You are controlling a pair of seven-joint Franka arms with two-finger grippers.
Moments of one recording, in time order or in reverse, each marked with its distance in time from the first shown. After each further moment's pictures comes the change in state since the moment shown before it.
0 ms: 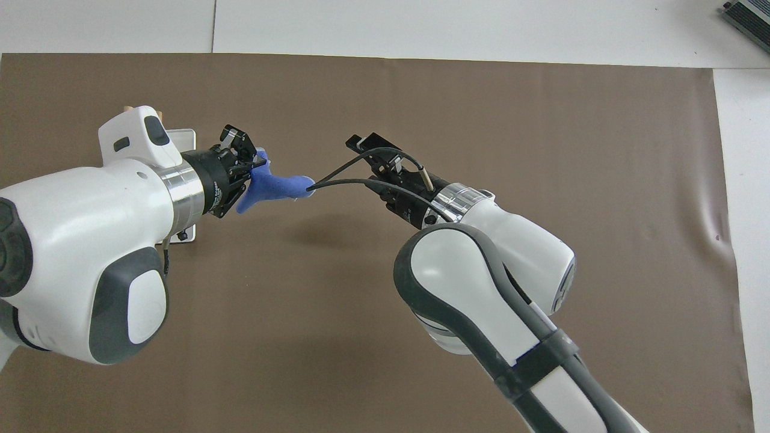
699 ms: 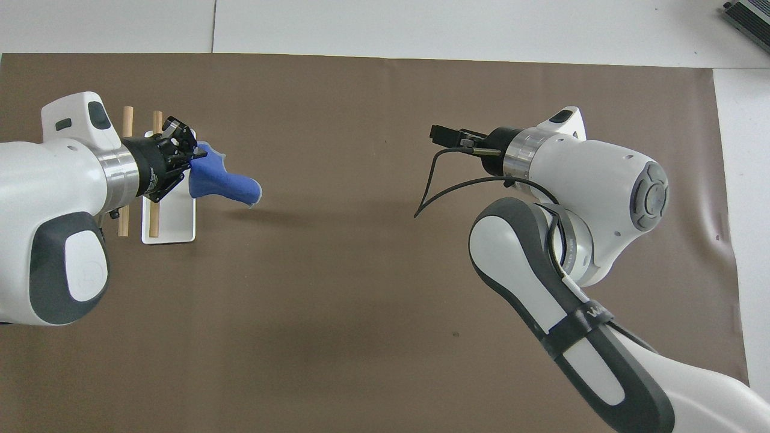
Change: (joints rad) left arm 0.004 0.051 0.173 -0.006 0.012 -0.029 0.240; right arm -0.277 0.009 -0.006 -0.022 -0.936 -0.223 -0.038
